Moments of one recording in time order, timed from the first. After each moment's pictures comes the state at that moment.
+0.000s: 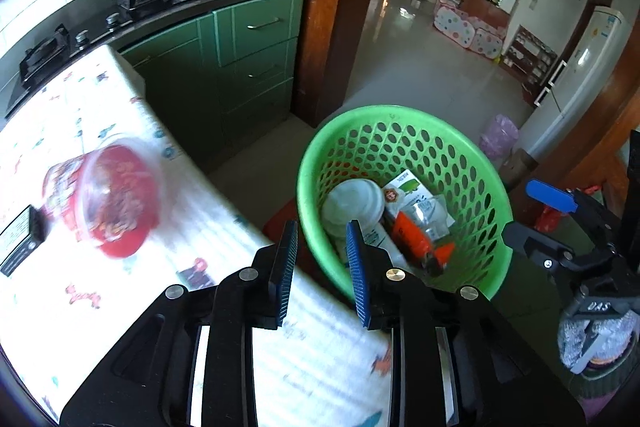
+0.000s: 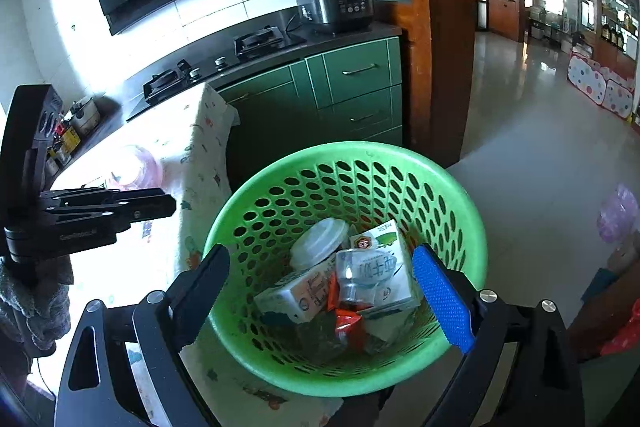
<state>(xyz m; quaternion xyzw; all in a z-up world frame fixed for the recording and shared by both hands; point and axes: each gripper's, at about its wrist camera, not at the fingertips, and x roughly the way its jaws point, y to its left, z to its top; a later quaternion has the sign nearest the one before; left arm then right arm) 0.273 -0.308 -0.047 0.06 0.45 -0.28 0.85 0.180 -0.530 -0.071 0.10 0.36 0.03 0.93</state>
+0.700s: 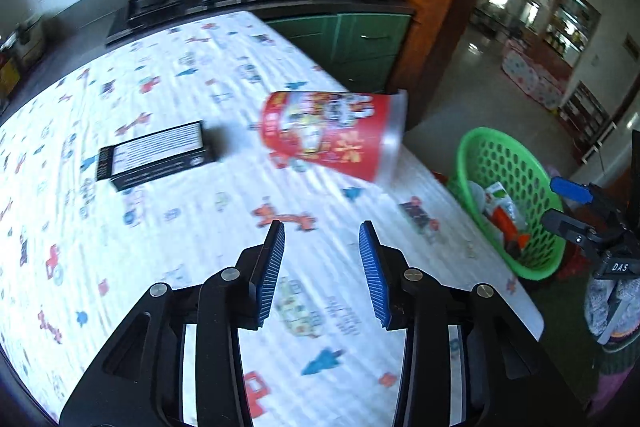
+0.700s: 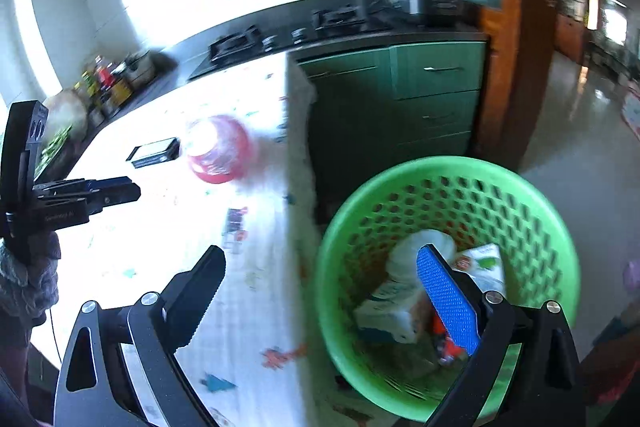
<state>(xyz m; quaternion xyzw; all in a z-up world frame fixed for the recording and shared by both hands) 0.266 -0.126 -0.041 -0.01 0.45 -0.15 0.88 0.227 -0.421 -0.053 0.04 0.40 0.15 0.90</state>
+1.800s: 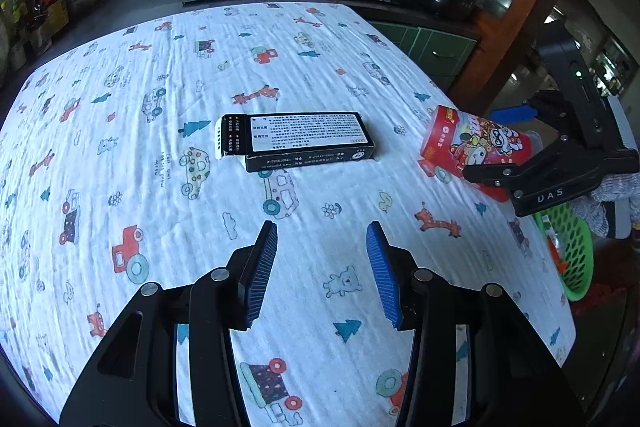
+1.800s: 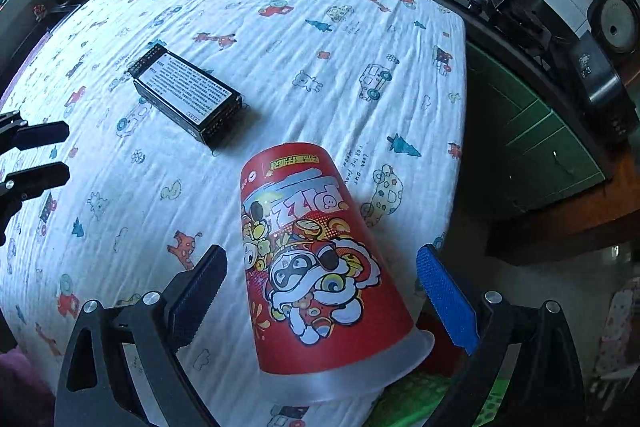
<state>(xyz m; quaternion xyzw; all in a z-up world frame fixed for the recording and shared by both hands) 0.295 -0.012 -0.060 -0.06 0.46 -0.08 0.88 0.409 -0.210 -0.076 -0.26 0.51 0.26 0.78</state>
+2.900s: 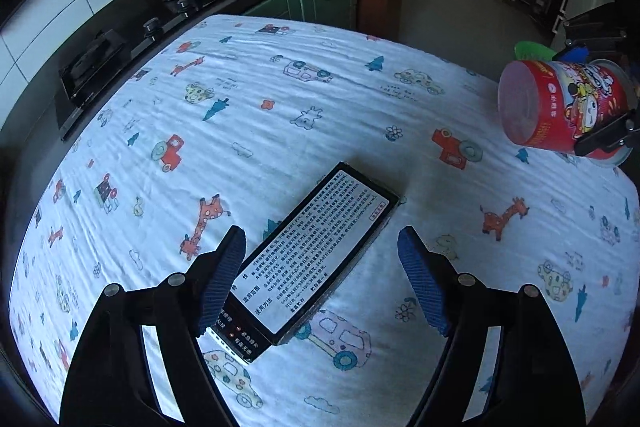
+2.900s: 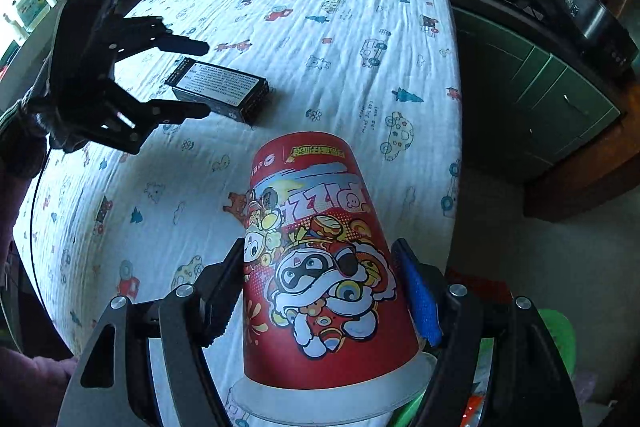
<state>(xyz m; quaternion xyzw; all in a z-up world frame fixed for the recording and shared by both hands) 0.399 -0.038 -0.077 0.20 0.45 -0.29 0.82 0.362 -0.247 -0.053 -0.13 0.54 0.27 0.79</state>
